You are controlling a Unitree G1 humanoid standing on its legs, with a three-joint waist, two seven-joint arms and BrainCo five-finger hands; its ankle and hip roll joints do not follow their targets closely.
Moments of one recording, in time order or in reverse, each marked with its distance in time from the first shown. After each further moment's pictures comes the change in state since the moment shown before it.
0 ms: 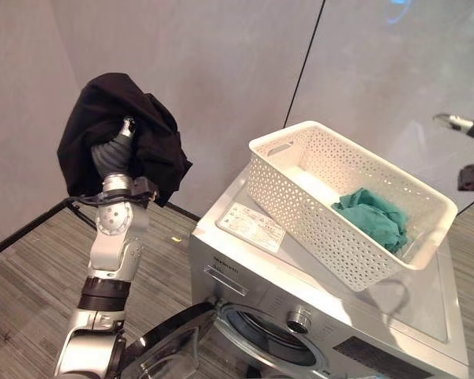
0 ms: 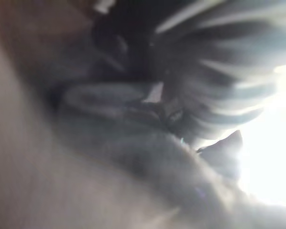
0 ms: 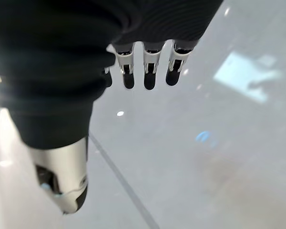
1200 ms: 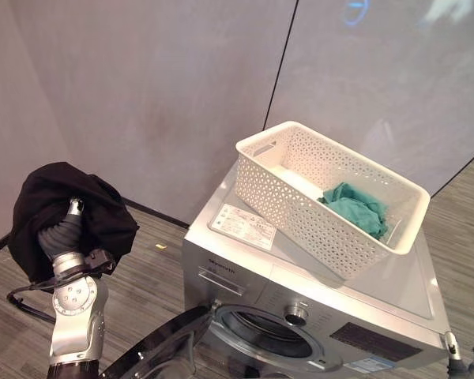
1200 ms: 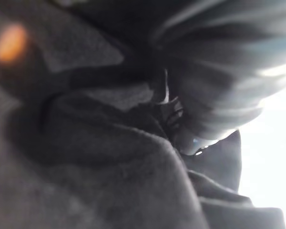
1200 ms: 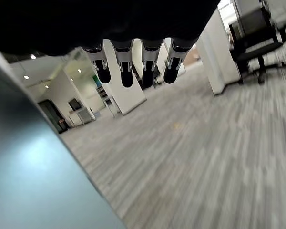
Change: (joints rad) left arm 0.407 -0.059 0.182 -0.034 0.147 -0.049 0.073; right arm 0.636 0.641 -0.051 0.420 -0.354 0.066 -0.160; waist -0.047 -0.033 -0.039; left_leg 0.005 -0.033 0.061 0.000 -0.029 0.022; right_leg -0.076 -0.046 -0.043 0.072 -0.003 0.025
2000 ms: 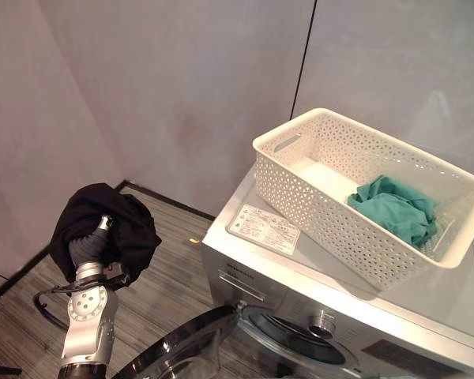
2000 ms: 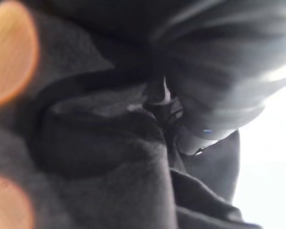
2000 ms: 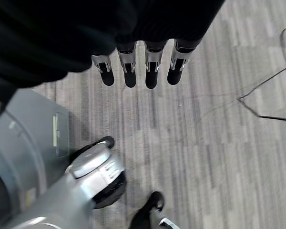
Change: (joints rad) left arm 0.008 -0.001 -0.083 0.120 -0.075 -0.005 -0.162; right arm -0.206 0.139 0.192 0.841 0.478 0.071 0.491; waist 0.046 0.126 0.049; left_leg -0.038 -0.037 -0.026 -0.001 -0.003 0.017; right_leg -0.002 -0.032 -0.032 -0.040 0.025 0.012
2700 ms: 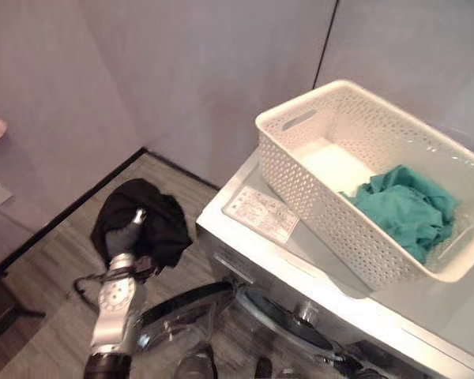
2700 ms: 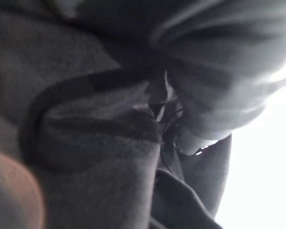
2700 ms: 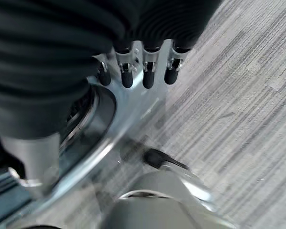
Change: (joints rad) left arm -0.141 -0.105 -0.117 -0.005 -0.018 0.027 -0.039; right arm -0.249 -0.113 0.343 -0.212 -0.175 -0.018 -0.042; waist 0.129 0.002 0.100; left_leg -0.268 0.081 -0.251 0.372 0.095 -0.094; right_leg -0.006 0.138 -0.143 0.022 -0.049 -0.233
